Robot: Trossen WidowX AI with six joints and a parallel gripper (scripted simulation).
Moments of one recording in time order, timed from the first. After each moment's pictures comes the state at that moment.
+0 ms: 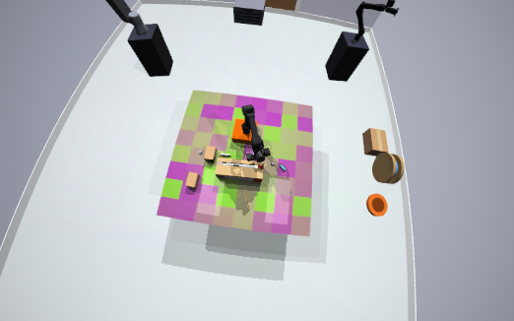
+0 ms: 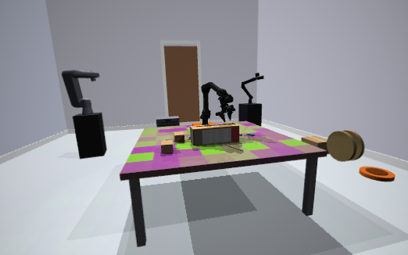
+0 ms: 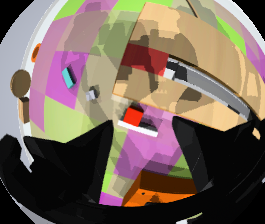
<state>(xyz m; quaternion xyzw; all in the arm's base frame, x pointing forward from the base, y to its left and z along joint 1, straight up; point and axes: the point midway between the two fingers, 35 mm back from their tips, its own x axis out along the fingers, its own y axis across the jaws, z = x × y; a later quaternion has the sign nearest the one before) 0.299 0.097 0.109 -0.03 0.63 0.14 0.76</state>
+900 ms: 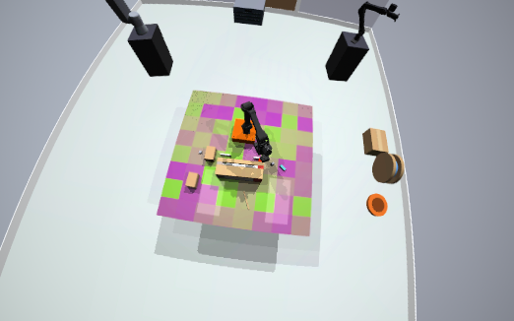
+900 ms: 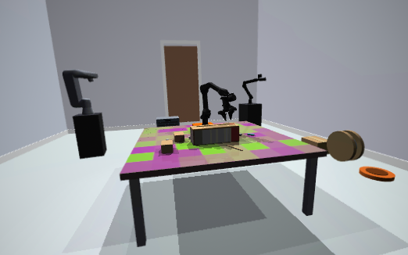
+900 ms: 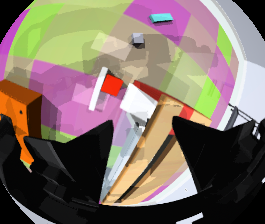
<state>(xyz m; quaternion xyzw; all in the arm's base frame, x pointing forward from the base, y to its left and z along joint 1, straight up) 0.284 0.115 0.114 -0.65 0.33 0.49 0.47</state>
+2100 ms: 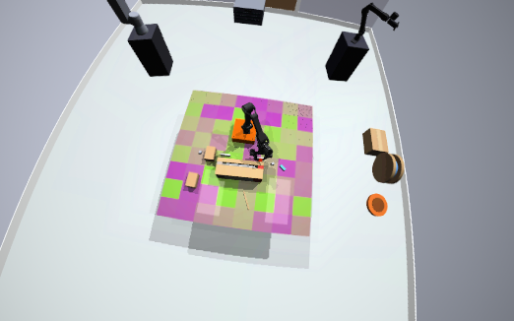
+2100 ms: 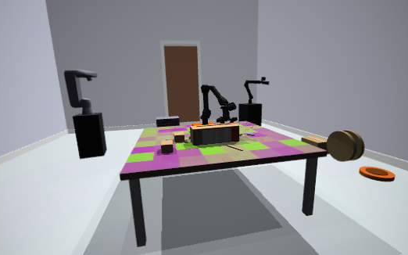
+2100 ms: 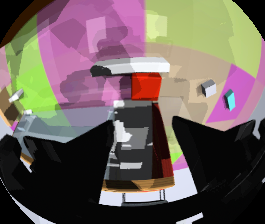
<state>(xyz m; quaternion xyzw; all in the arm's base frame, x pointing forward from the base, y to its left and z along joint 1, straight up) 0.274 0.120 0.034 -0.84 0.05 0.54 0.03</state>
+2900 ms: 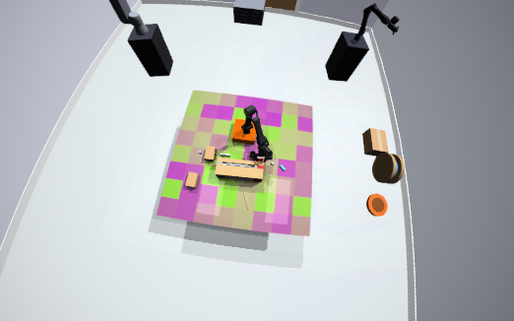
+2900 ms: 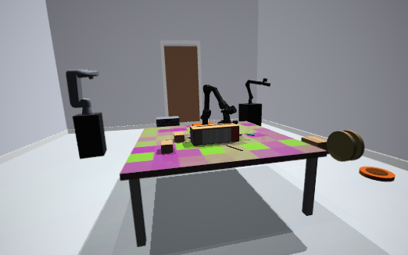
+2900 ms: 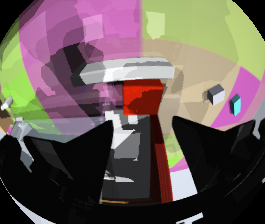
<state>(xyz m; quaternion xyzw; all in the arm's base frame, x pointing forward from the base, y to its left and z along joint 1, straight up) 0.280 0.125 0.001 -0.84 0.04 0.53 0.04</state>
